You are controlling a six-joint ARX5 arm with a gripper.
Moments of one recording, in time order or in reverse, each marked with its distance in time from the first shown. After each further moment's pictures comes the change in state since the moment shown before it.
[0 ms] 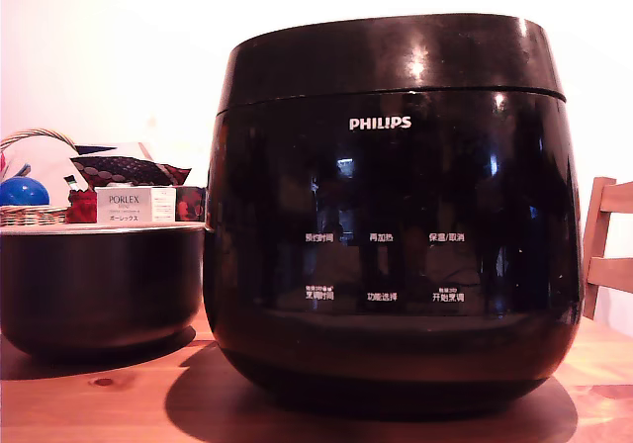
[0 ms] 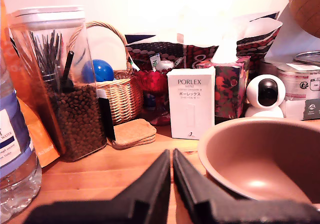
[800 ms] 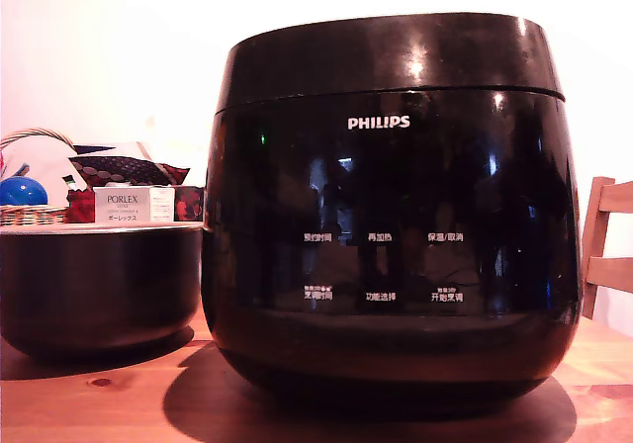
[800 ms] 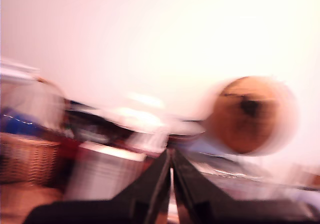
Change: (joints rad) arm 0.082 -0.001 0.092 0.224 0.340 -0.472
